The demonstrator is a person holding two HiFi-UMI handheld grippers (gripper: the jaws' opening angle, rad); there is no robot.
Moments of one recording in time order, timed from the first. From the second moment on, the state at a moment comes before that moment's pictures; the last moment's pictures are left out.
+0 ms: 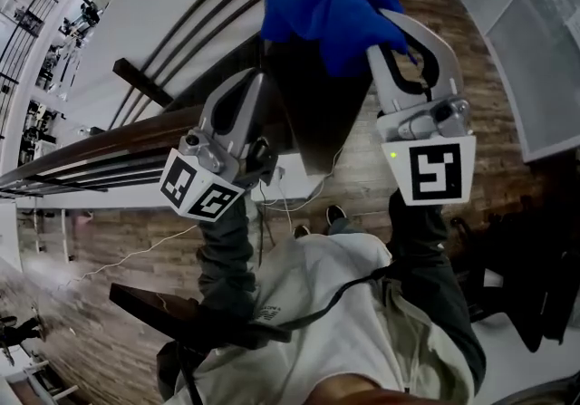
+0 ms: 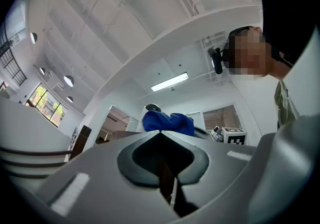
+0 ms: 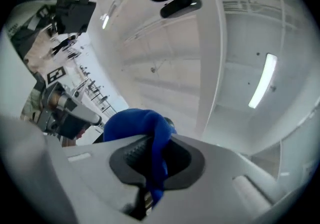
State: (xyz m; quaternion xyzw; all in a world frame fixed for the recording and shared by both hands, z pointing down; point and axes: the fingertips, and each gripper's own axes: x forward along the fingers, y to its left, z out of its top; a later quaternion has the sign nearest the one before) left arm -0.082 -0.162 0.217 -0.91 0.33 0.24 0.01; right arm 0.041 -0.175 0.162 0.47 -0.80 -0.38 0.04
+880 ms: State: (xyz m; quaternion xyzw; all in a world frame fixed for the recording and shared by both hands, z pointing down) left arm -0.044 -0.155 0.263 -0.93 0.28 0.23 -0.07; right arm 0.110 -0.132 0.225 0.54 -0.81 -0.19 -0.11
